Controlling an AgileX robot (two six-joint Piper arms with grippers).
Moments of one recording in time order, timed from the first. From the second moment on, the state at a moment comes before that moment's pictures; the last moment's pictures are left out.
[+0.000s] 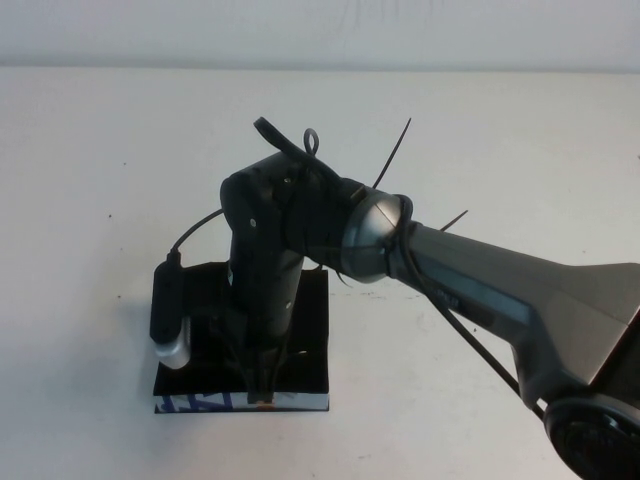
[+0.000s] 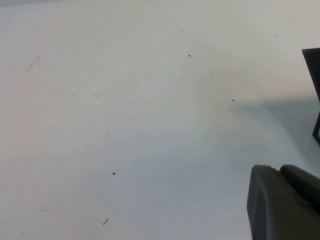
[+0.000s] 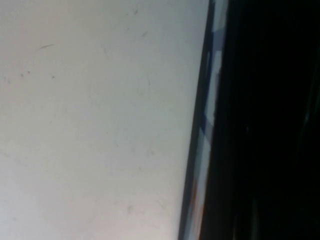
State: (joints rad) right arm 0.87 2.27 -2.01 0.18 1.22 -0.91; left arm -0.12 -0.01 0.03 0.14 0.37 -0.06
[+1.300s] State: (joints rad) right arm 0.87 2.20 -2.05 0.09 1.23 -0.72; left arm -0.12 -0.01 0.03 0.14 0.37 -0.06
